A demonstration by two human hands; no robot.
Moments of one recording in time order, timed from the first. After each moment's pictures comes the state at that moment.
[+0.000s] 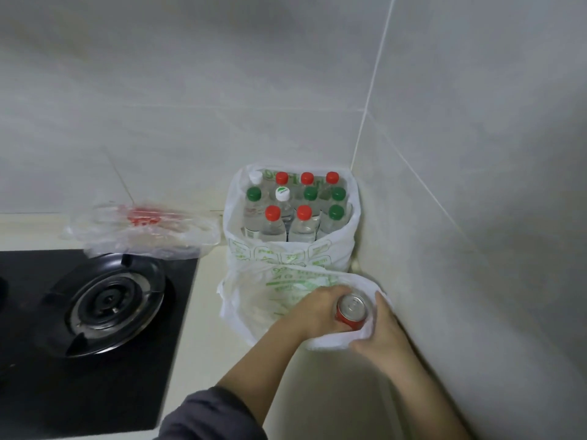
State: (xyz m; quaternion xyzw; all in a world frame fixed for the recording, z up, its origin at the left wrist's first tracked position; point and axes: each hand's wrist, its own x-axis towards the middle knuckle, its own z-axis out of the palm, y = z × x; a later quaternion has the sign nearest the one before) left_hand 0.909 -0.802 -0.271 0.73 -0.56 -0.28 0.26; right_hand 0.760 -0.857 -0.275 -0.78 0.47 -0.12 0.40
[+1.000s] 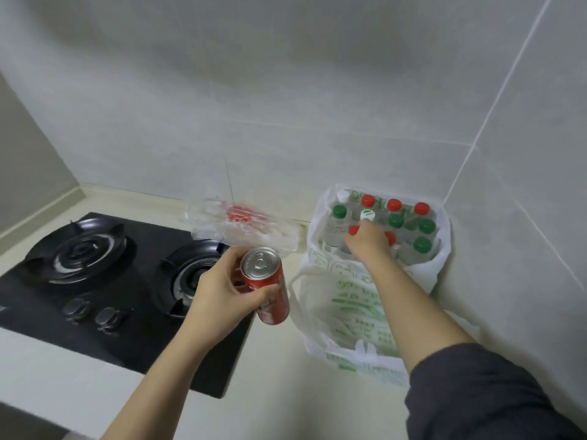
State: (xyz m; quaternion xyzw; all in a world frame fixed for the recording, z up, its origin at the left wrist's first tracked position) left_hand 0.987 -0.585 -0.151 0.81 -0.26 -0.05 0.53; right_hand 0.998 -0.882 -0.190 -0.88 0.38 -0.09 0.28
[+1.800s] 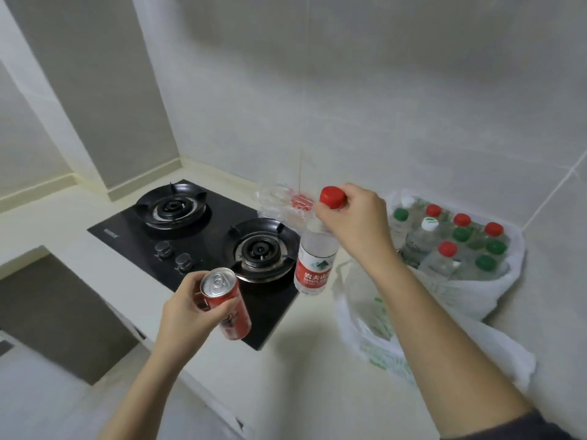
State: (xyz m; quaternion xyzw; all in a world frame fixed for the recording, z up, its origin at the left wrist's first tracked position) left_hand 0.920 -0.463 -0.206 0.86 -0.02 0.07 0.51; right_hand 0.948 -0.724 -0.095 -0.87 0.02 -0.29 0.40
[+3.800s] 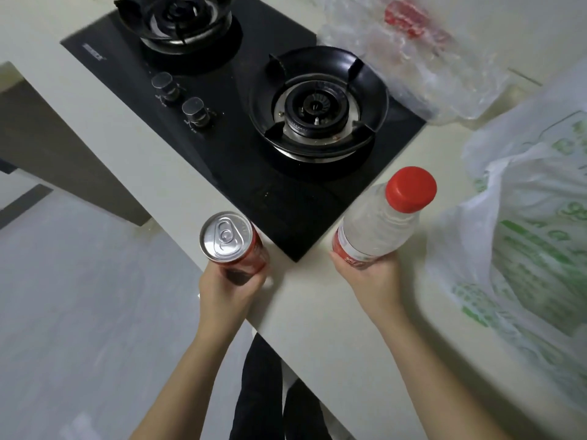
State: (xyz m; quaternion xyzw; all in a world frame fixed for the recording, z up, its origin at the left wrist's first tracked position) left_hand 0.917 -0.461 -0.413 0.85 0.18 0.04 0.50; right_hand 0.938 -0.678 -0.414 -0.81 0.15 -0.03 0.56
